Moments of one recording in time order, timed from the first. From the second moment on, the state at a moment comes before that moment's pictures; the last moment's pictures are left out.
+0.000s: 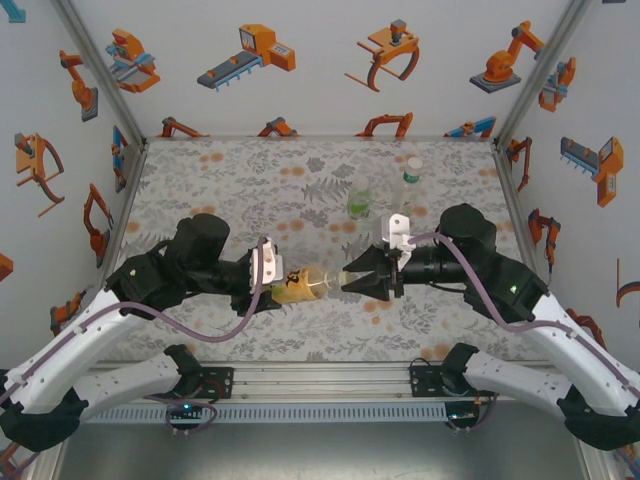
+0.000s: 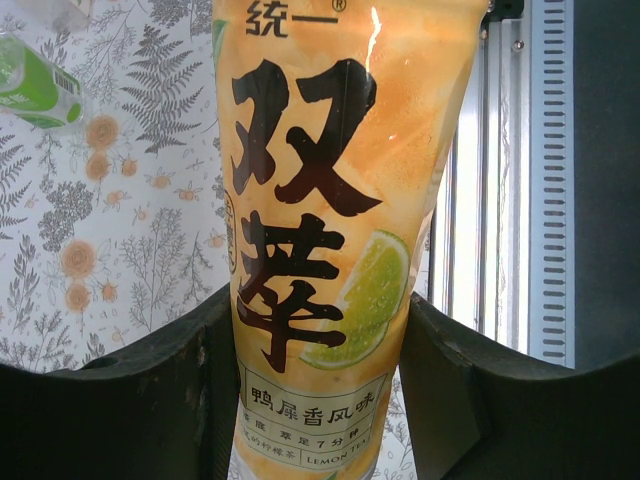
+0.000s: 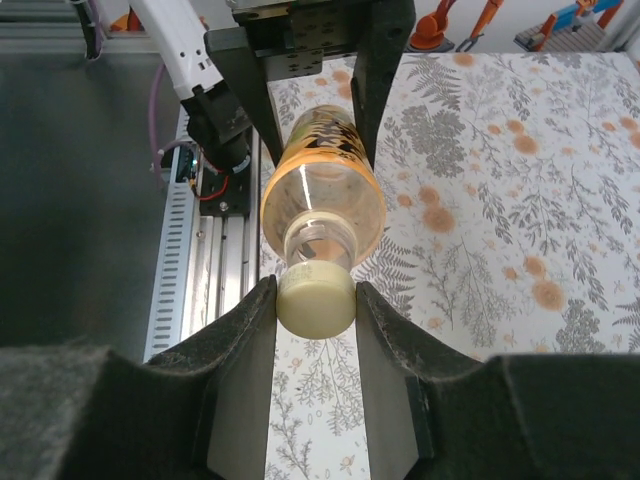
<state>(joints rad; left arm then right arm) -0.89 0.90 1.12 -0.87 0.46 0.52 0.86 0.86 1.15 -0.53 -0.68 -0.23</state>
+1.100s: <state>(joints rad) -0.90 0.90 1.12 -0.90 0.46 0.52 0.86 0.93 1.16 -0.51 -0.76 -0.26</state>
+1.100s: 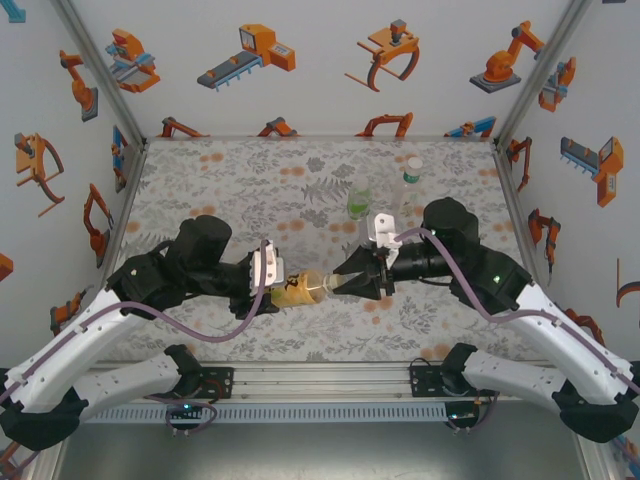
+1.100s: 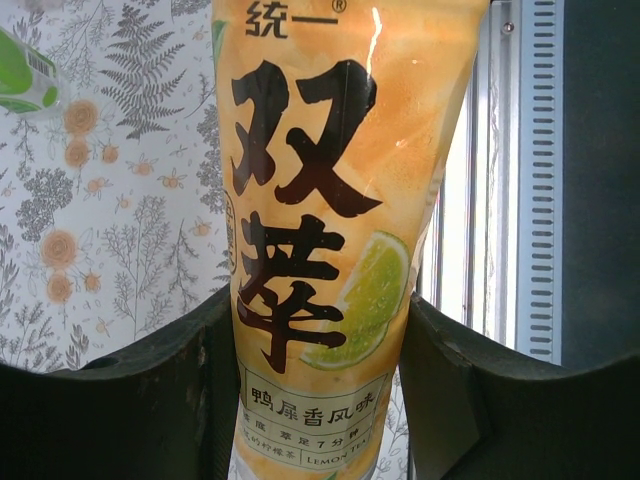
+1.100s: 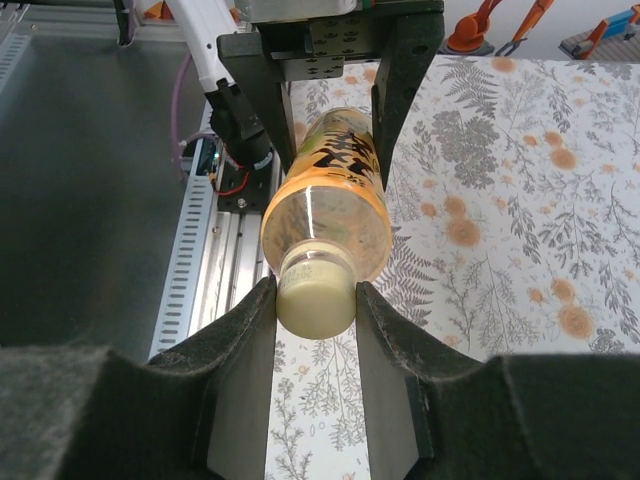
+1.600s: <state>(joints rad) -0.90 0.92 1.13 -0.93 0.49 0.49 0.90 0.93 1.17 -0.56 -0.74 -0.36</state>
